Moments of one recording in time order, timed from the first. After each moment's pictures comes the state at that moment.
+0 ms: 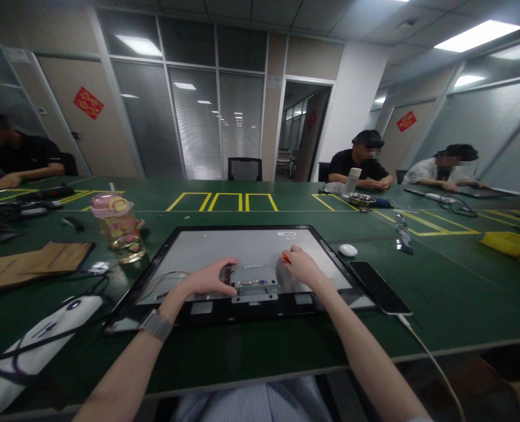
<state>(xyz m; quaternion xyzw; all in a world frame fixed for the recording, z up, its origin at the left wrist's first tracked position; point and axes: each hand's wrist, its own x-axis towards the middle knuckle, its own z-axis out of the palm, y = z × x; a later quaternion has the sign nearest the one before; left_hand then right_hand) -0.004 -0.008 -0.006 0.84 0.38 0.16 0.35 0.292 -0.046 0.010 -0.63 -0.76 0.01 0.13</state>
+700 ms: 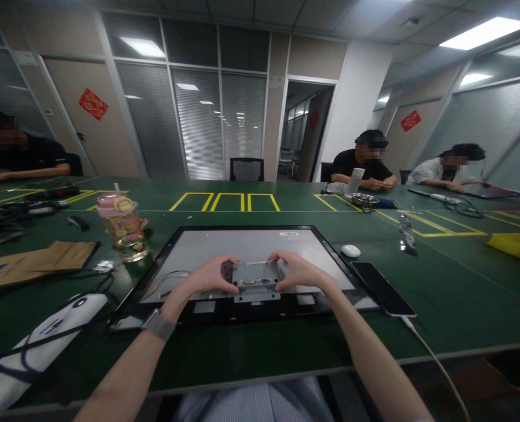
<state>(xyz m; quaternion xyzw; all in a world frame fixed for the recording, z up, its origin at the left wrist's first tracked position) -0.002 -0.013 0.002 0.85 0.41 0.20 0.28 0.285 -0.059 0.027 -0.47 -0.83 0.22 0.22</state>
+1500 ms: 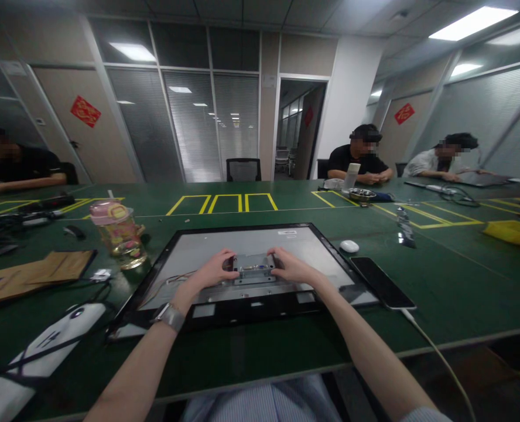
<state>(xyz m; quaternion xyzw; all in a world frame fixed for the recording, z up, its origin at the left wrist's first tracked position) 0.009 0.012 -0.008 0.87 0.40 0.20 0.22 0.285 -0.035 -0.008 -0.49 -0.82 0.18 0.24</state>
